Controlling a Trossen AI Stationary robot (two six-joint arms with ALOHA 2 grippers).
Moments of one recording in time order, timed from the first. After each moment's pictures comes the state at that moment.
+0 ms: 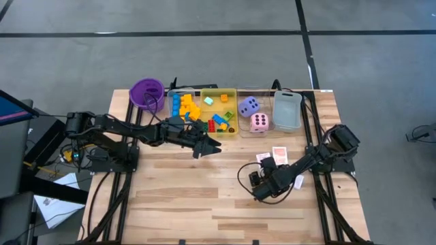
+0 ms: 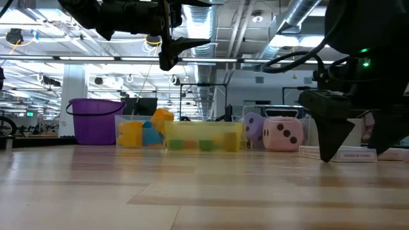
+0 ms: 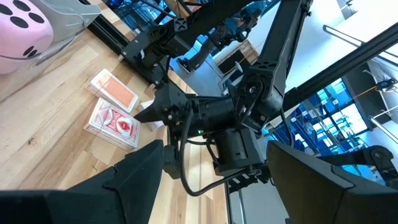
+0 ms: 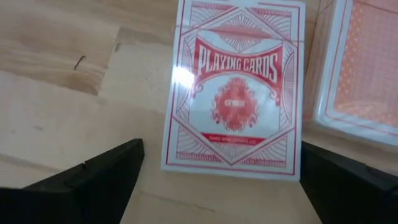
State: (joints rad) left arm 0.06 1.41 0.72 0.56 0.23 -0.80; right arm 0.51 1.82 0.96 -0.87 0.45 1.85
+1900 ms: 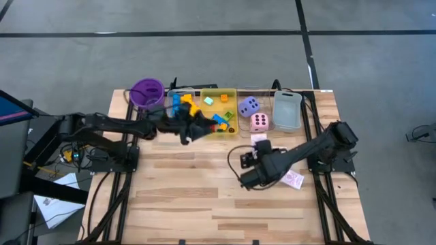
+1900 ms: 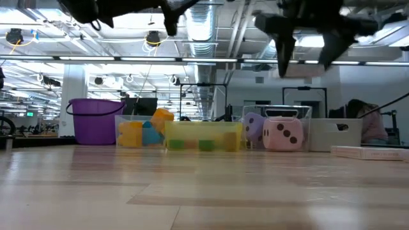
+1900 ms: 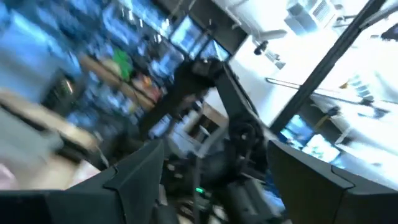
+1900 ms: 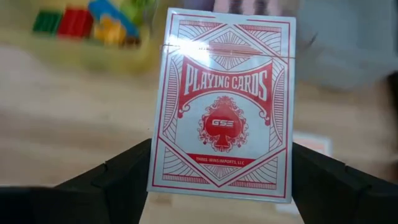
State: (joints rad) left arm 0.15 1.31 0.72 0.83 0.26 -0.72; right arm 0.40 1.80 1.43 -1.42 0.66 1.88
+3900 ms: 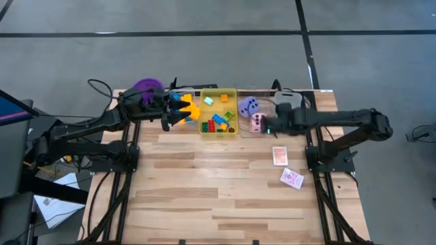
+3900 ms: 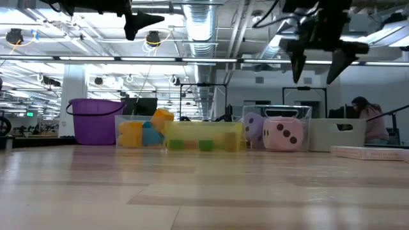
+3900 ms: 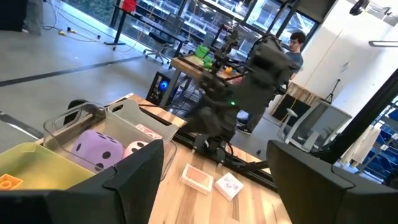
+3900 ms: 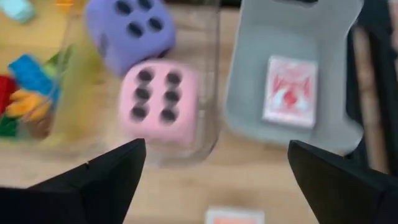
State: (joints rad) left arm 0.42 0.89 0.72 0.15 0.26 -0.43; right arm -0.11 1.31 1.09 -1.22 0.61 1.33
